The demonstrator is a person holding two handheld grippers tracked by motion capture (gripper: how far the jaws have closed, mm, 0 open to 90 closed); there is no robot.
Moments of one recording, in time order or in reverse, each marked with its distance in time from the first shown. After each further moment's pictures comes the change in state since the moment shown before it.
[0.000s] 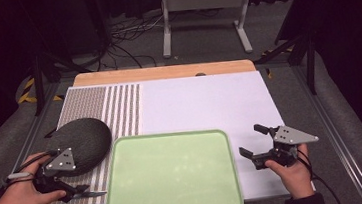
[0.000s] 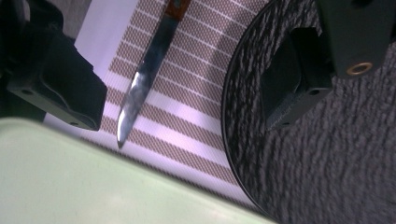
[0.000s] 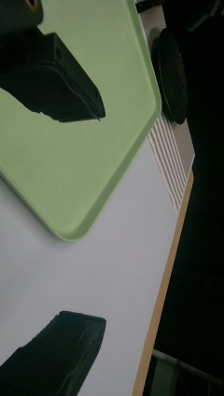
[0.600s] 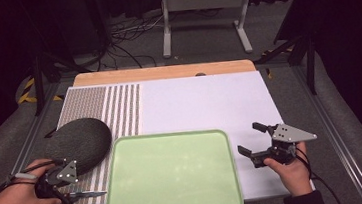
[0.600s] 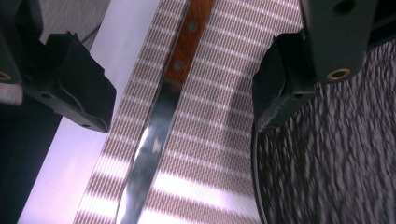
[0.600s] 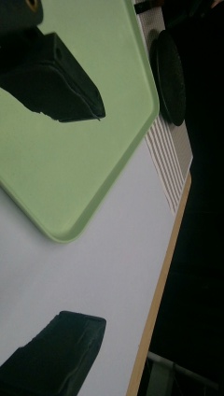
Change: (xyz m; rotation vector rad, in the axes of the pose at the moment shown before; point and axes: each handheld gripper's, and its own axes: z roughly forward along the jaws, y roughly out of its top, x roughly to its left) left arm -0.003 -0.013 0.015 0.294 -0.032 0.156; right arm -0.001 0.003 0.006 -0.005 0.011 -0.012
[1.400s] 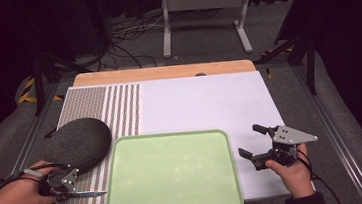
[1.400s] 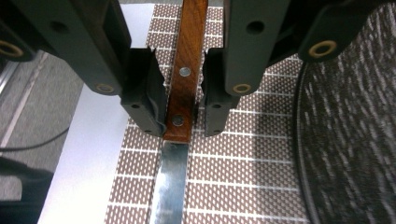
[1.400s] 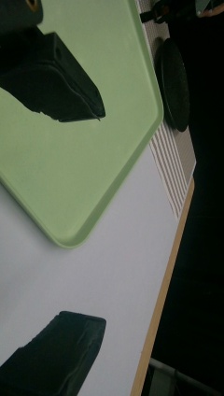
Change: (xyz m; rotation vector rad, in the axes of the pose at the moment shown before) left arm 0.011 -0.004 0.016 0.216 -0.100 0.206; right arm 0.002 -0.002 -0.004 0.008 0.021 -0.005
